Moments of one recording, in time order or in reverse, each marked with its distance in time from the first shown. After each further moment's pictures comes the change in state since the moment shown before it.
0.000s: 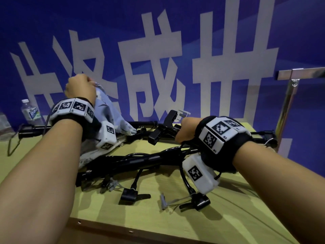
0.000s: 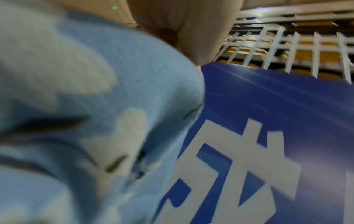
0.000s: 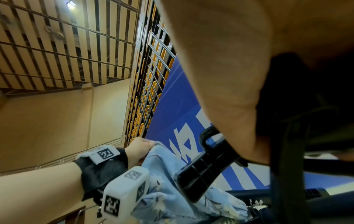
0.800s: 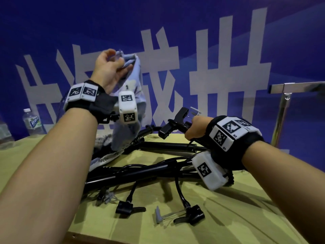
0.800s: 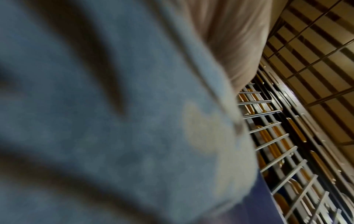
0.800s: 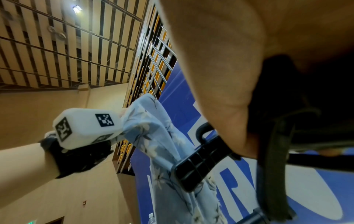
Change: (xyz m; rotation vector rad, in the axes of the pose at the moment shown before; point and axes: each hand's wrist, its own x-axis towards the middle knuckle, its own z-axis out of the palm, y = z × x) left_hand 0.000 0.100 -0.037 -1.574 -0.364 0.029; right_hand 0.004 0.034 -0.029 0.078 0.111 0.083
